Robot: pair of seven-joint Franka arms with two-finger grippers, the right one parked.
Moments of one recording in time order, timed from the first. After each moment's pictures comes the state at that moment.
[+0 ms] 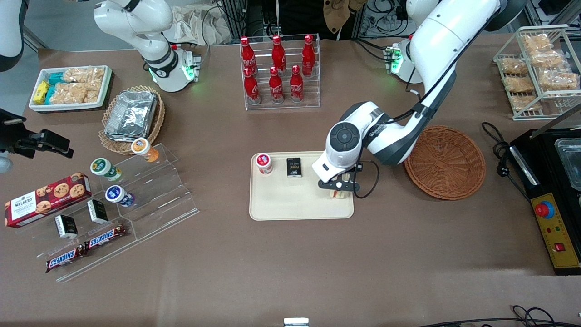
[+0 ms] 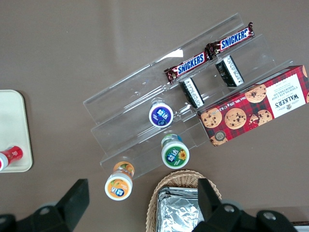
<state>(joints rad) -0.14 0.59 -0.57 -1.75 0.35 2.09 -0.71</state>
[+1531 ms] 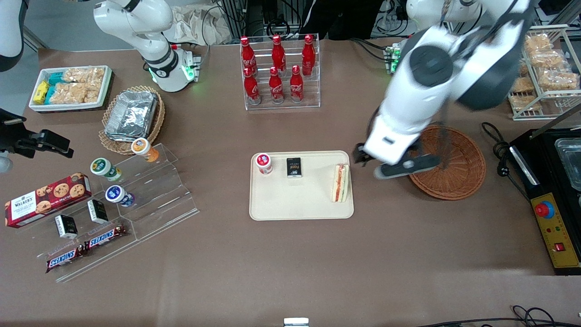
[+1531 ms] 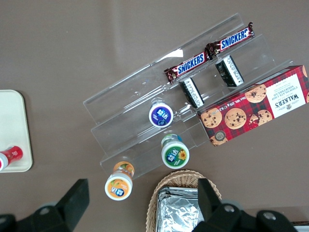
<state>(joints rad) -0.06 0.20 -0.45 -1.50 0.10 1.72 -0.73</state>
